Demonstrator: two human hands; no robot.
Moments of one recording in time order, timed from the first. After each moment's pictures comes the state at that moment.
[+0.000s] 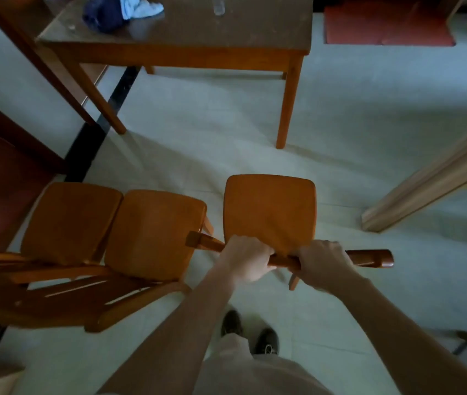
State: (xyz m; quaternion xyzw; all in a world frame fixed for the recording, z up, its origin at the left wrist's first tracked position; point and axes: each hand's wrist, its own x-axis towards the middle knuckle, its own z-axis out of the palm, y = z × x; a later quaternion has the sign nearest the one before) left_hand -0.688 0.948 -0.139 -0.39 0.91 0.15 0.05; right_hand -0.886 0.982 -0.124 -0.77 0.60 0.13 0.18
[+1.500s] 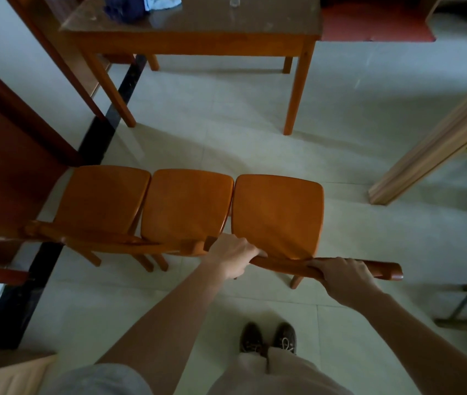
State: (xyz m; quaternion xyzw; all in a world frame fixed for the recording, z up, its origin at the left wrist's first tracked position) left_hand -0.472 1.074 -0.162 -0.32 0.94 0.11 0.08; right_hand -0.750 1.170 -0.176 -0.74 0.64 0.14 0.13
